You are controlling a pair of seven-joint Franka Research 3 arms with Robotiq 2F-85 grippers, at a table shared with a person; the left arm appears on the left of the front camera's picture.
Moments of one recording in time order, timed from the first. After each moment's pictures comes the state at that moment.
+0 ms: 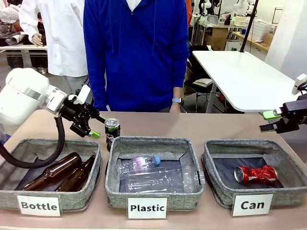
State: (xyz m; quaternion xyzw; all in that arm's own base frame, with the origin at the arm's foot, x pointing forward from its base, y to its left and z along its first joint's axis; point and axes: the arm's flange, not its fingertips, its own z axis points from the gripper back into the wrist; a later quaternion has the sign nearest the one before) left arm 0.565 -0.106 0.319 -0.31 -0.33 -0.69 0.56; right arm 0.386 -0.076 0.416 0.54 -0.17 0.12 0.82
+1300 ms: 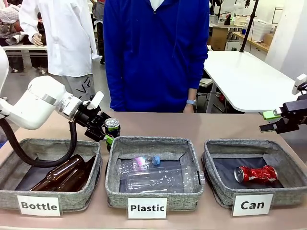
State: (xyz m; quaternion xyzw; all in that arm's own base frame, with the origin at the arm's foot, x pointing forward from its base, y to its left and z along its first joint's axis) left arm 0.574 -0.151 0.287 -0.38 -0.30 -0.68 0.55; right arm 0.386 -0.076 0.416 0.54 -0.17 0.12 0.82
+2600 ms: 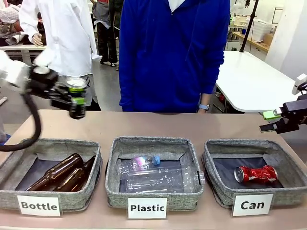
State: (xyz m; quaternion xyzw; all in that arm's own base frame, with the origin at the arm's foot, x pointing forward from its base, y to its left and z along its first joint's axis) left arm 0.482 -0.036 0.444 -0.45 -0.40 -0.63 0.48; right arm 0.386 -0.076 0.416 0.54 -0.17 0.12 0.82
